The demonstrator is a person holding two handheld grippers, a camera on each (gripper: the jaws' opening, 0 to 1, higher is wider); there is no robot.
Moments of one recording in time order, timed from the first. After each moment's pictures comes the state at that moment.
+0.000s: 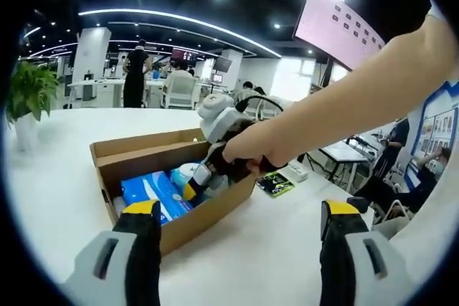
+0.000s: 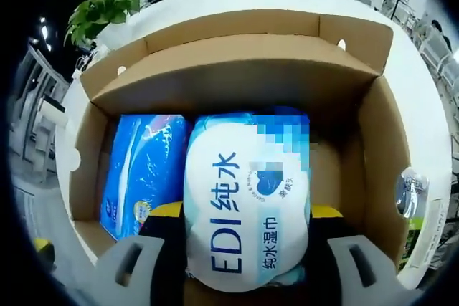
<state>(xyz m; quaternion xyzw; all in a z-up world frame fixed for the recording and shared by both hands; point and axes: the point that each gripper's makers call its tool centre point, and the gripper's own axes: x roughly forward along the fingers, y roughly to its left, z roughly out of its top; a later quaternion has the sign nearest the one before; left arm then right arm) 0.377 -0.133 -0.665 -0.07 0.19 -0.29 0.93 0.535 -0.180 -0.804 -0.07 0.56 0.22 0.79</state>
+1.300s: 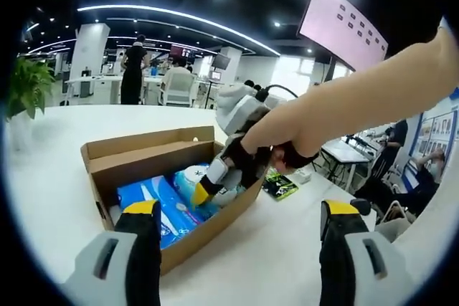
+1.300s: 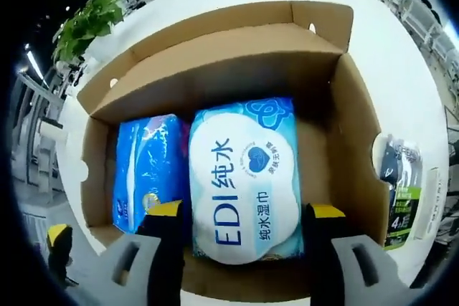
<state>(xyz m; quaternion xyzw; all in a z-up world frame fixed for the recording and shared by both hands) 0.405 -0.138 -0.669 -0.08 0.19 -0.31 0.93 0.513 -0.199 -0.809 -0.05 0.61 0.19 0.77</state>
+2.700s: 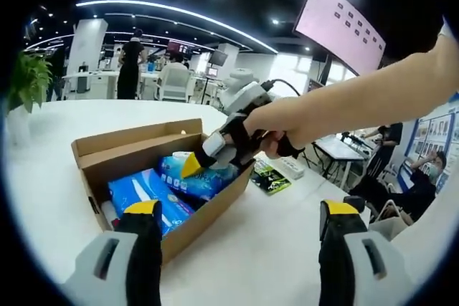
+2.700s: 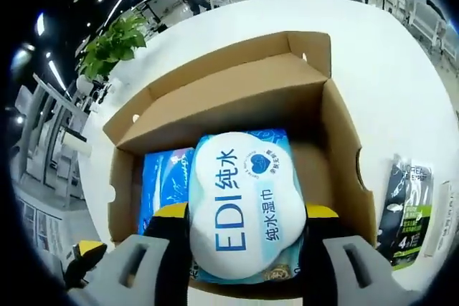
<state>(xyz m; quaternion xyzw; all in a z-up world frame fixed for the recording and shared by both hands) 0.389 -0.149 -0.677 -0.08 0.21 -0.32 0.92 0.533 -0.187 -0.768 0.02 0.54 0.25 0.80</state>
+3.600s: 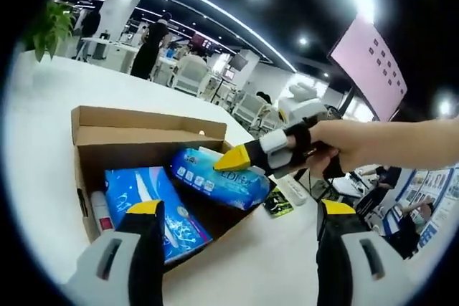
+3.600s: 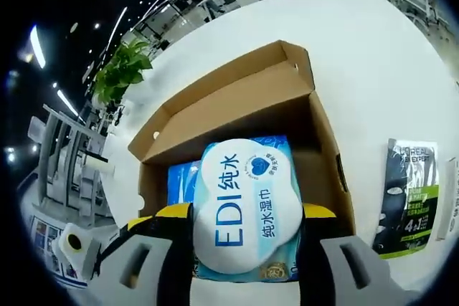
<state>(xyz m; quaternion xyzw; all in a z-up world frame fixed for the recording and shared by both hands) 0.443 -0.133 -0.686 -0.22 0.22 -0.28 0.91 0.528 -0.188 -0.738 0.11 0.54 0.27 0.79</state>
